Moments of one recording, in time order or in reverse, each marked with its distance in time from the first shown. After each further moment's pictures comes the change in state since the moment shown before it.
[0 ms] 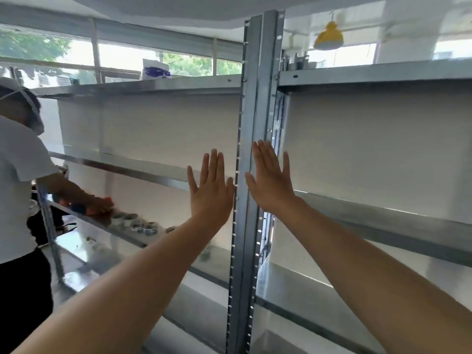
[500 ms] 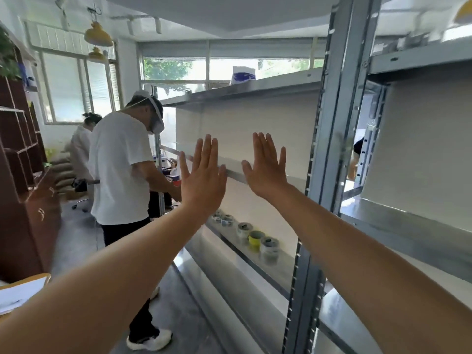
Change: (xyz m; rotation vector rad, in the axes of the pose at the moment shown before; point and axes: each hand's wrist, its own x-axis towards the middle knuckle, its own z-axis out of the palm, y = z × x) left_hand -0.019 -0.101 -0.062 0.368 0.120 -0.245; right_hand 0.049 -0.109 0.037 0.438 -0.092 -0.227
